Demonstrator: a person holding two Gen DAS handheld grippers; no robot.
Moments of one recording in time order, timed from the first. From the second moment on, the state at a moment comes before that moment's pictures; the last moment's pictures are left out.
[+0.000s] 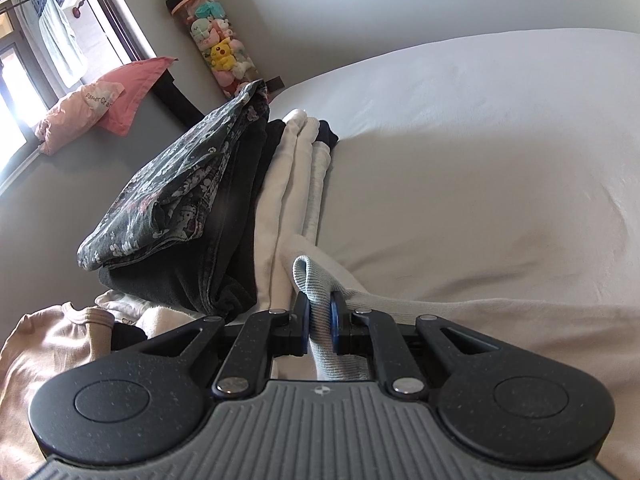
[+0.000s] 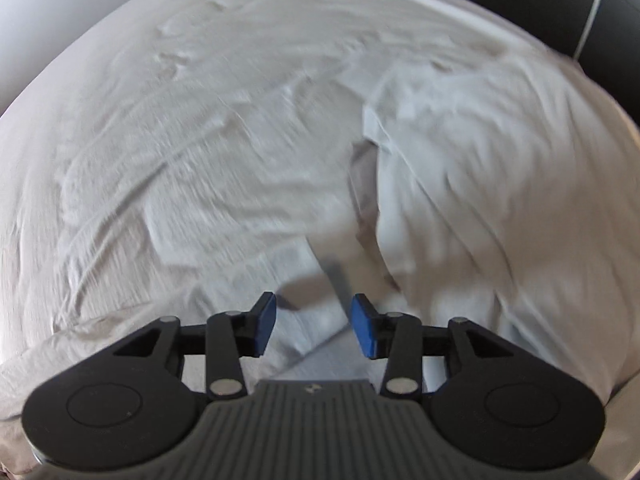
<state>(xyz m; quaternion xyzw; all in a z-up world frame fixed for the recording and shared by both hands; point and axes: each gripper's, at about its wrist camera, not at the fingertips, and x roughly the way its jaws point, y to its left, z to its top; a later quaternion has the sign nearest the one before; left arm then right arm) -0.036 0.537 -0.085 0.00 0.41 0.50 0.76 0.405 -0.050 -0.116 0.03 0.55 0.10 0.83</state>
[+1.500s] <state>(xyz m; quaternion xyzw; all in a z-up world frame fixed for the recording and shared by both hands) -0.039 0.534 -0.077 -0.01 0.40 0.51 0.76 0.370 -0.068 -0.113 -0.04 0.50 0.17 0.85</state>
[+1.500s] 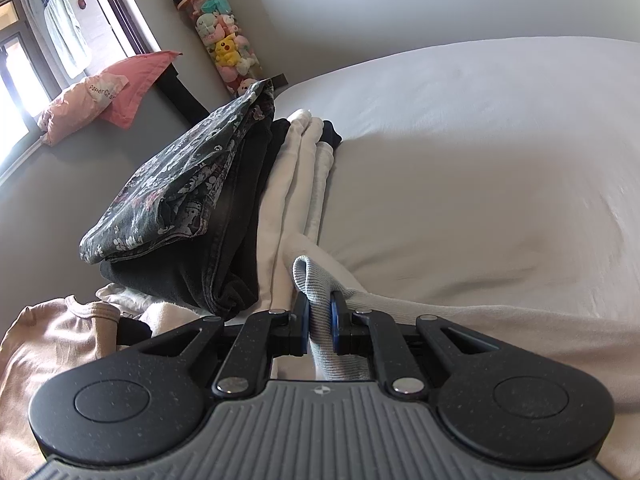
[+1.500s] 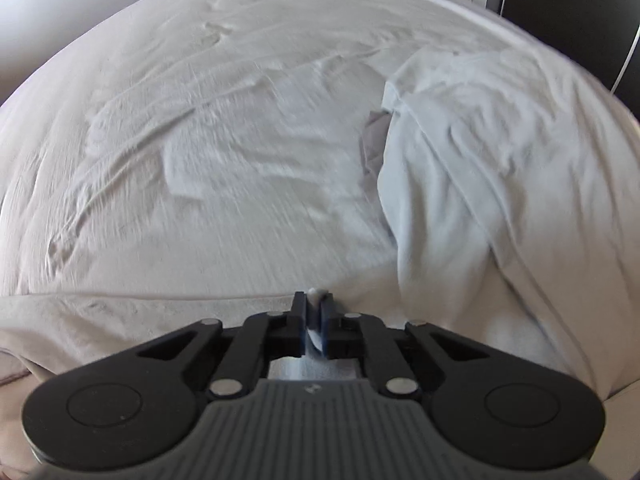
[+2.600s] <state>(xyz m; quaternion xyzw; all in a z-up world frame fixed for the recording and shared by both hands) 0.064 0.597 -0.164 0.03 0.46 0.51 0.73 0.552 0.094 -0.124 -0.14 0.40 0.08 0.90</state>
